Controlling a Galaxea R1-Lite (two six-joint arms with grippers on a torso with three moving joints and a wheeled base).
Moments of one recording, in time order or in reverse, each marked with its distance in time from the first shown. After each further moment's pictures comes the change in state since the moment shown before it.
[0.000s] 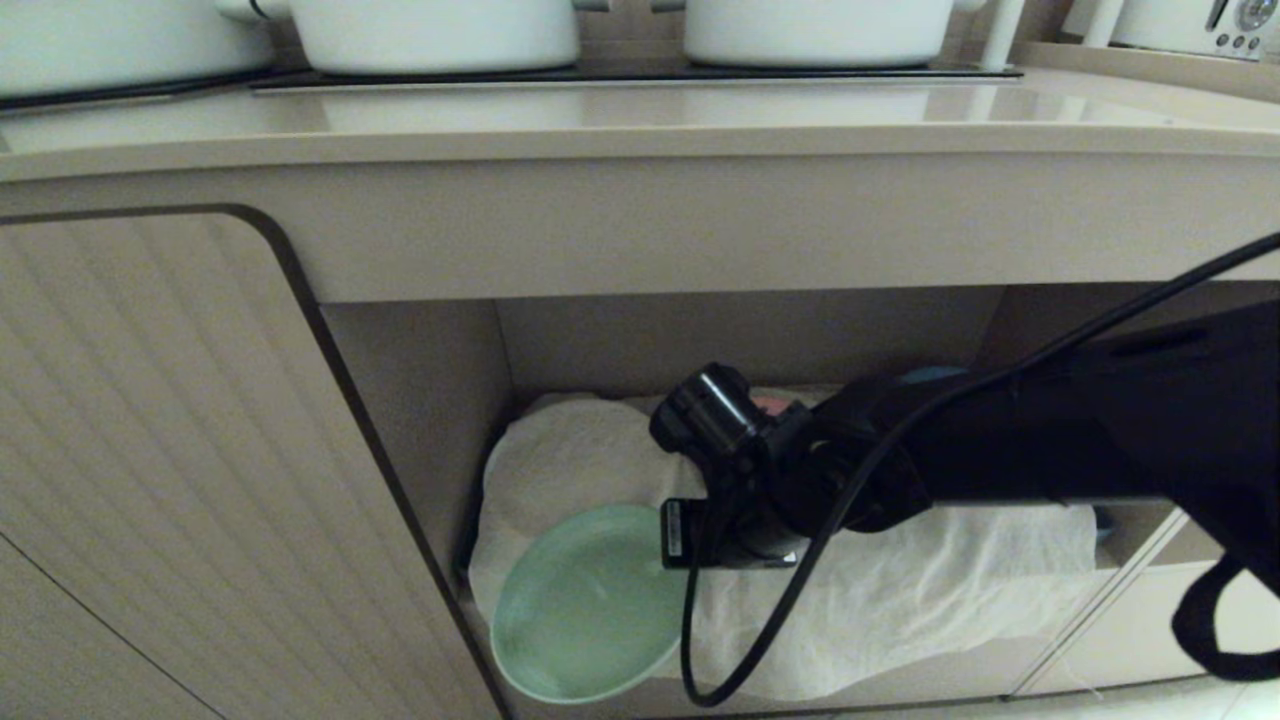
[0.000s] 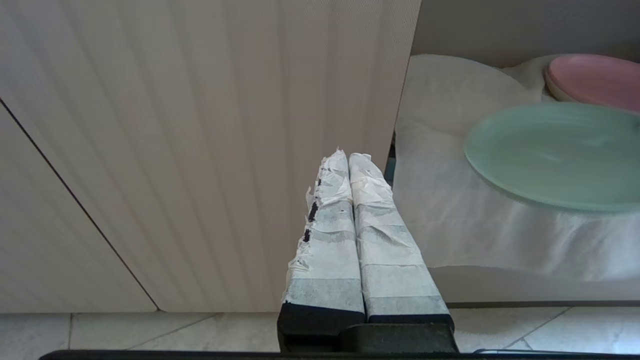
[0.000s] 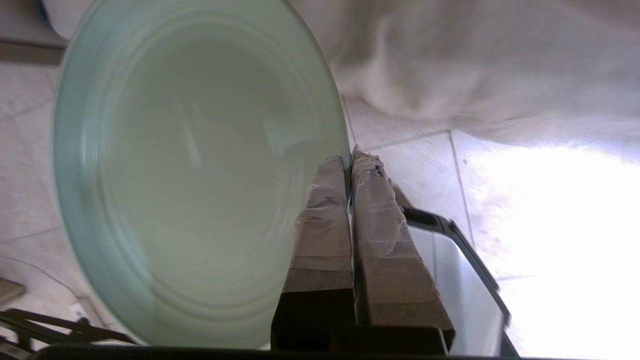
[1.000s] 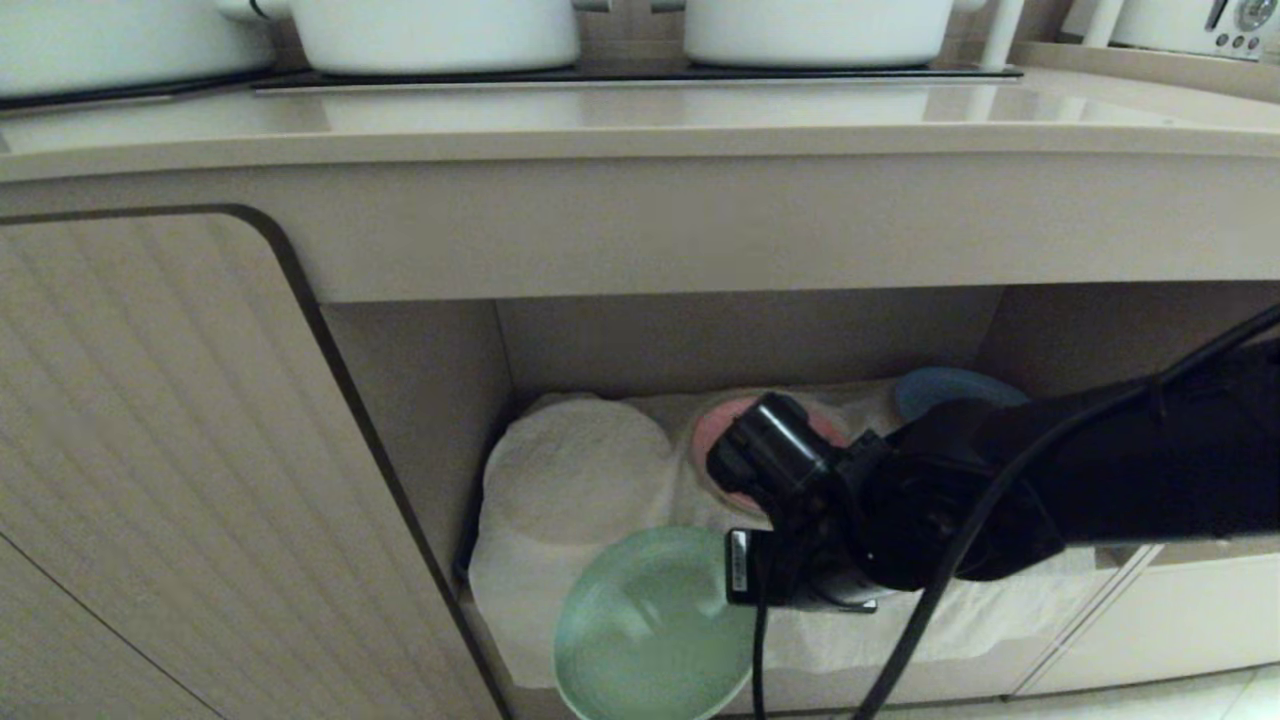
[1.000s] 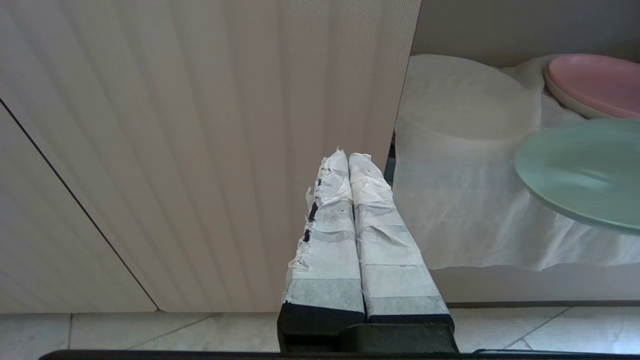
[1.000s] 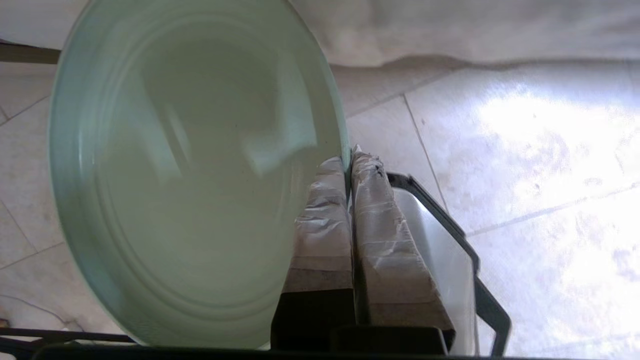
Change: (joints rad) left arm 0.000 0.000 0.000 0.000 0.000 0.000; right arm -0.005 -0.148 0.237 -0.002 -0.079 0.107
